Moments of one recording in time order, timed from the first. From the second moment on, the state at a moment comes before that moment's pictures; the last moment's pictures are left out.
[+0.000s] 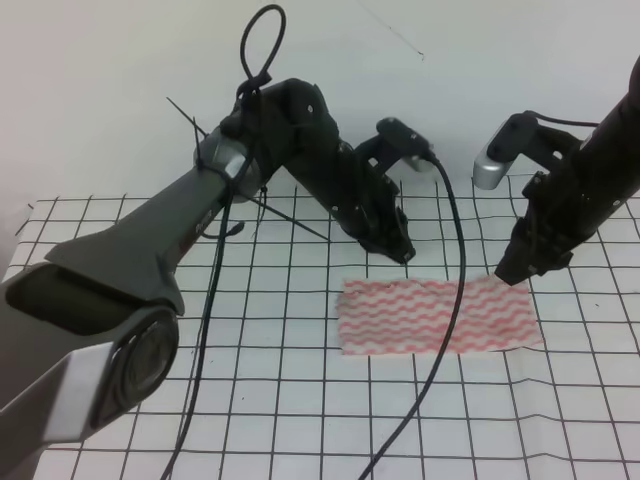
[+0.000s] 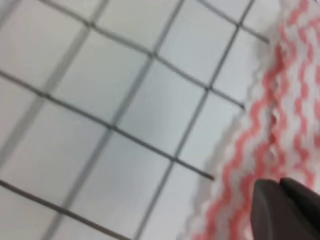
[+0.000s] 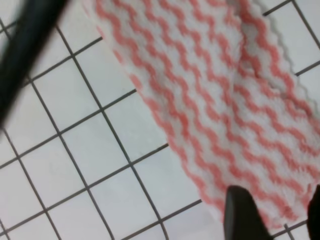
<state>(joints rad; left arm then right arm) -0.48 2.48 -2.33 -0.55 1.14 0.70 0.20 1.94 -1.54 0.40 1.05 -0.97</state>
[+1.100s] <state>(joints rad) -0.46 2.53 -2.34 -0.51 1.22 0.65 0.20 1.94 -1.54 0.40 1.05 -0.97</state>
